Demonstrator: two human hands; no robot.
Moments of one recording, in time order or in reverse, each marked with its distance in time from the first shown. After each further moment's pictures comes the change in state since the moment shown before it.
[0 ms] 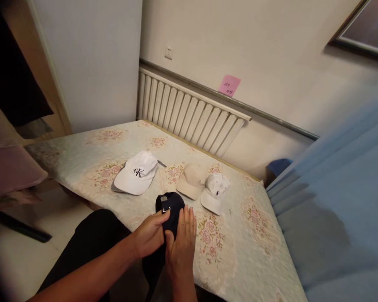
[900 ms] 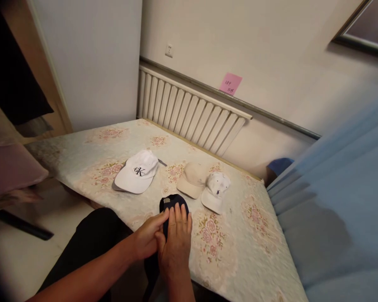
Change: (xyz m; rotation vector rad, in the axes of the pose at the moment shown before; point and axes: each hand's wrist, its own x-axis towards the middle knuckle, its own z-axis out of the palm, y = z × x) left_hand 0.002 -0.006 -0.010 0.006 -0.010 -0.054; right_hand 0.004 -0.017 0.003 -0.083 -0.073 -0.135
